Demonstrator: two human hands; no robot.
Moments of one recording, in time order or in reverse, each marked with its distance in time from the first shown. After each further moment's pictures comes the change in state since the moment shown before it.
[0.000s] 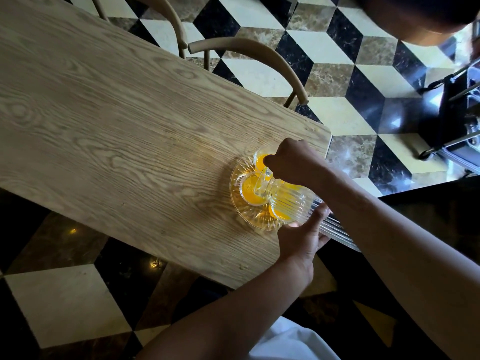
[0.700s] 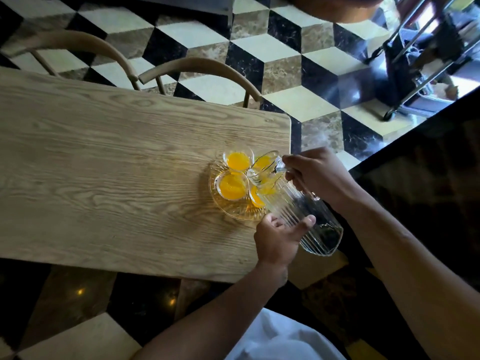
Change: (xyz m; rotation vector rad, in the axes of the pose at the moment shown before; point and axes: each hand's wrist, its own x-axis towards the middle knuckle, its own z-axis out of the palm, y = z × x) left_hand -0.013 -0.022 -0.056 0.784 0.048 0.318; right_hand -0.115 0.074 -0.008 0.796 0.264 0.123
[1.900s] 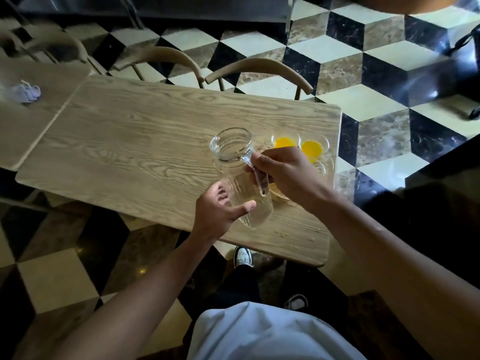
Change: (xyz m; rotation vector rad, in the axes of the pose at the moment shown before) left_hand -0.028 0.024 -0.210 0.225 0.186 0.326; right_hand -0.064 -0.016 0.098 0.352 -0.404 -0.359
